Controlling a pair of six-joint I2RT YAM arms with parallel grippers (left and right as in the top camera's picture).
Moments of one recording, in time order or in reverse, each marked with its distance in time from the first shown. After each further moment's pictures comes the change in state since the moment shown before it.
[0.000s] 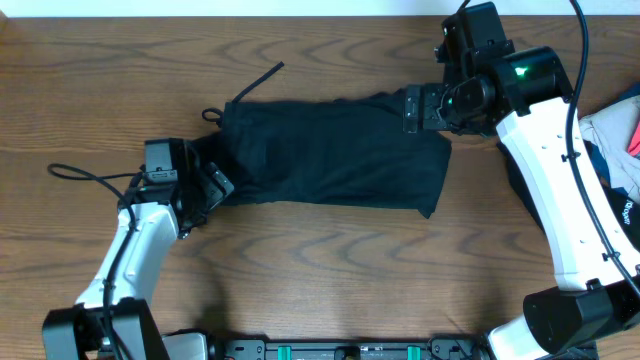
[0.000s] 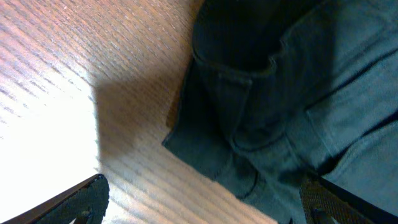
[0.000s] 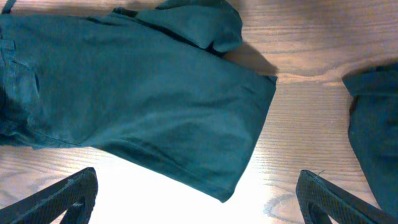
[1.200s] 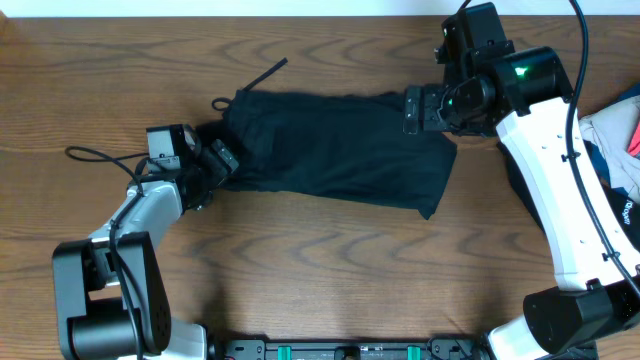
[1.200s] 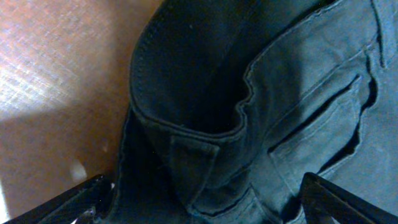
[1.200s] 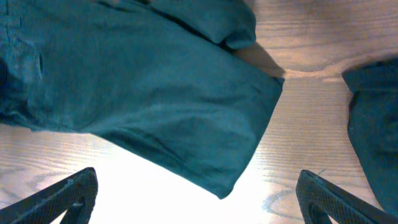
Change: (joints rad) left arm 0.013 0.235 0.034 0.342 0.185 -0.009; right arm 0.000 0.000 0.000 -0.017 0.000 0.000
